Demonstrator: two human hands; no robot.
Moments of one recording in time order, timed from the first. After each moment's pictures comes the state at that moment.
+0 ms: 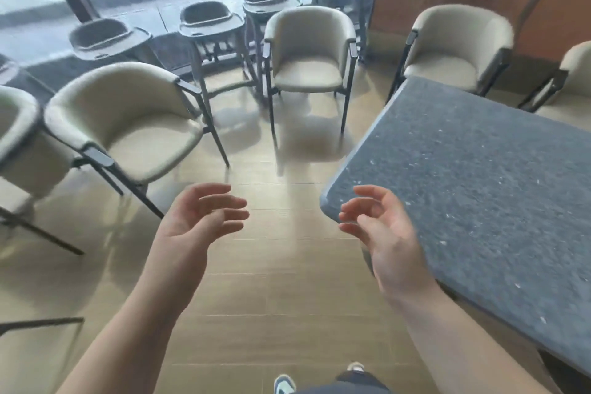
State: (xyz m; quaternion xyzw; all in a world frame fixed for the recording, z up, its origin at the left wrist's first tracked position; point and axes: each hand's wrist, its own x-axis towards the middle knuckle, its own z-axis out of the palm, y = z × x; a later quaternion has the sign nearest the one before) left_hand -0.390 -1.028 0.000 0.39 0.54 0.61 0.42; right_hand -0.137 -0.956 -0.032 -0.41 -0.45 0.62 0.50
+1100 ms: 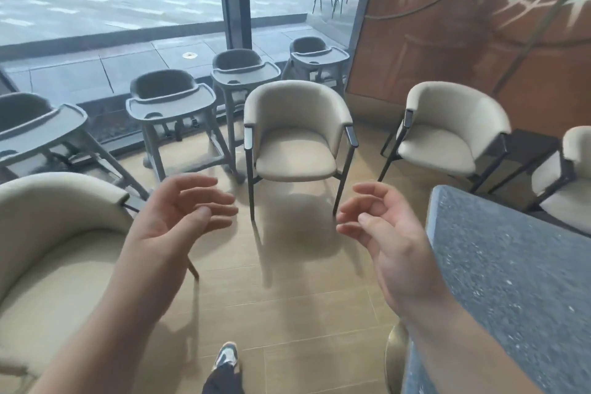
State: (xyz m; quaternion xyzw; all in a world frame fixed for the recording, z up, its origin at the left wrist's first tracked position) left_hand -0.651 -0.486 0.036 0.47 0.43 0.64 0.44; right_hand -0.385 -0.450 0.032 -0.39 -0.47 0.56 0.56
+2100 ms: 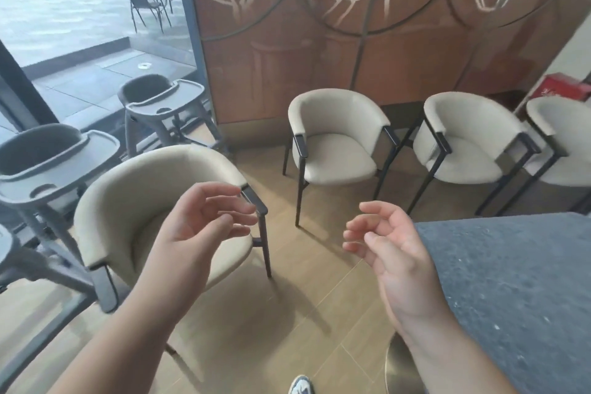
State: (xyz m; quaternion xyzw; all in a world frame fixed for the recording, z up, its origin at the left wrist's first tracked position) left_hand -0.503 0.022 0.045 0.59 0.29 0.47 0.59; right_hand -0.284 -0.103 0.031 -0.52 -0.31 0.35 0.71
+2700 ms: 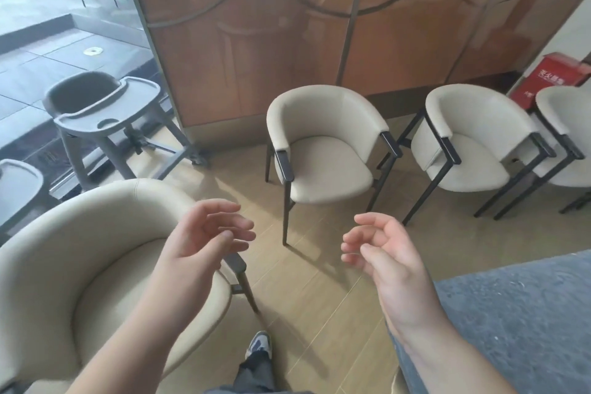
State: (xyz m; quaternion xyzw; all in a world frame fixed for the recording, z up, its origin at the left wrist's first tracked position) left_hand -0.341 0.268 -0.004 0.58 0.32 0.41 0.63; right_hand -0.132 0.128 -0.006 -0.61 -0.26 0.35 0.67
